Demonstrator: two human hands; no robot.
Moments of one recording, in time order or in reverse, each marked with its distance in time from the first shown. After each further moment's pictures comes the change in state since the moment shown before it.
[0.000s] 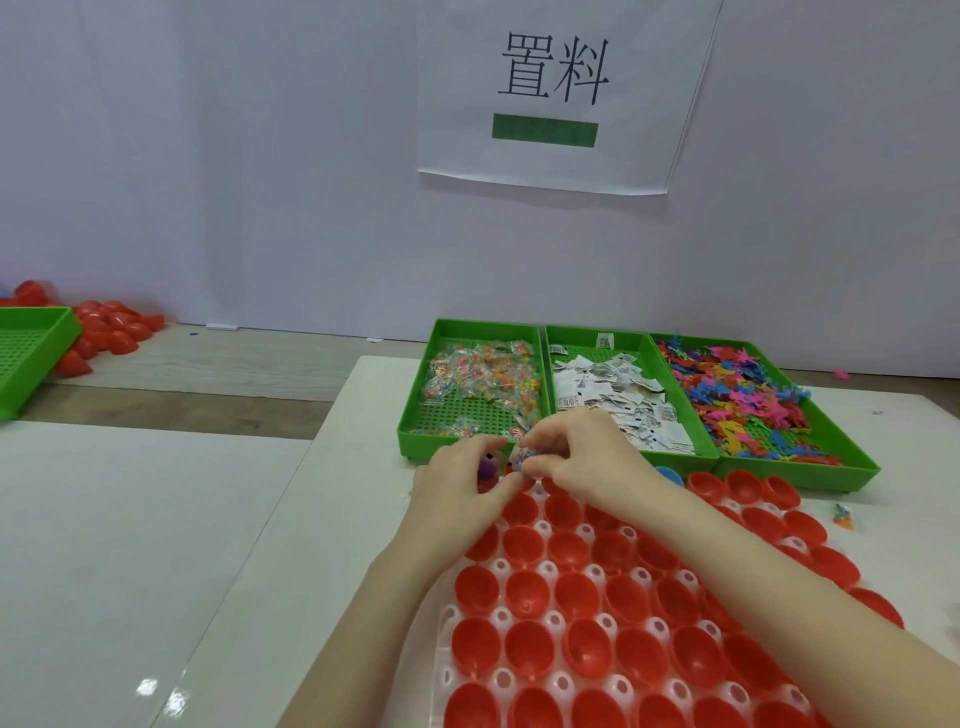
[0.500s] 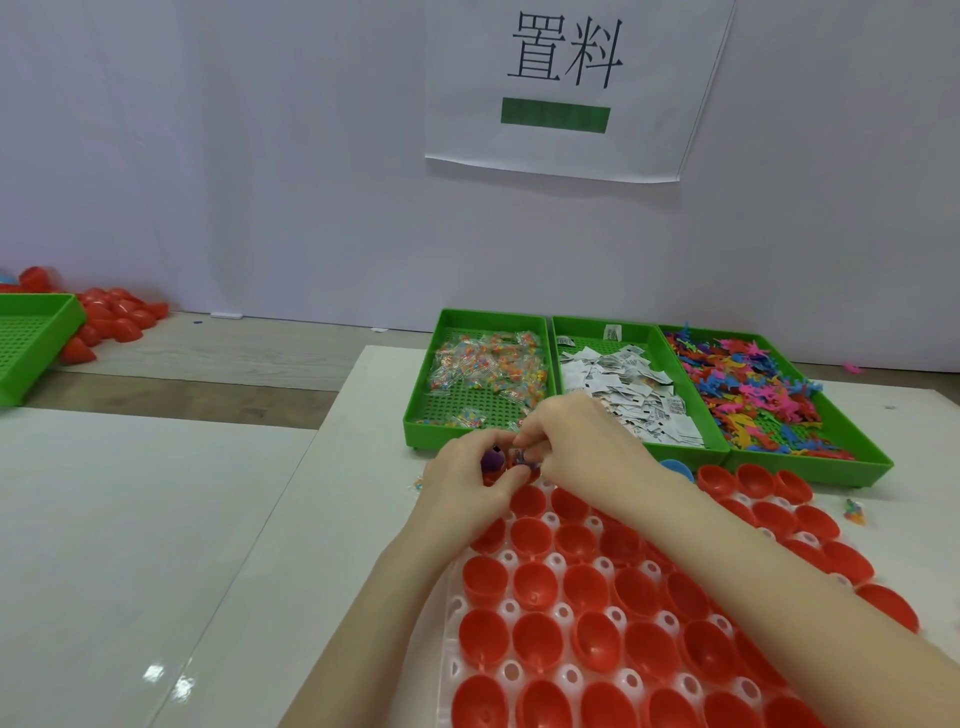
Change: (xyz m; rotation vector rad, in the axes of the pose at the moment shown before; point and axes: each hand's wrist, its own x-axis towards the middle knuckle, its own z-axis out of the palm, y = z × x) left_hand 0.001 -0.001 0.003 -0.135 0.048 0.041; right_hand 0.002 -0.015 0.000 -0.302 -0.045 -0.085
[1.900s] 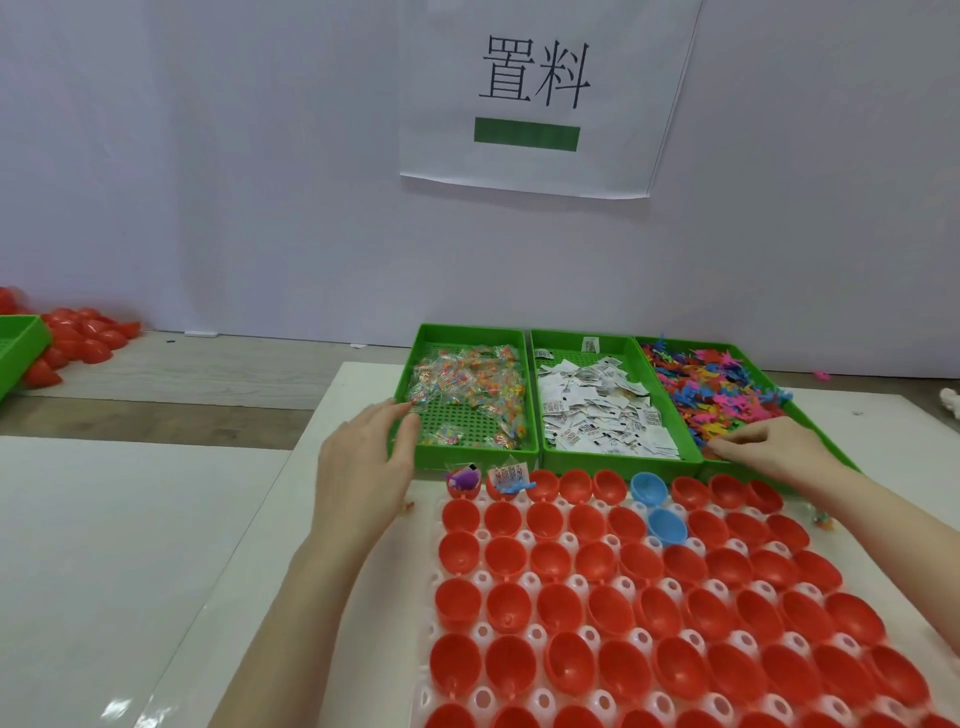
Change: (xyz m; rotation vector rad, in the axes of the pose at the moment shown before) left_hand 0.016 -0.018 -0.040 0.242 0.312 -0.037; right_hand -0.042 0.167 -0.044 0.228 0.119 0.741
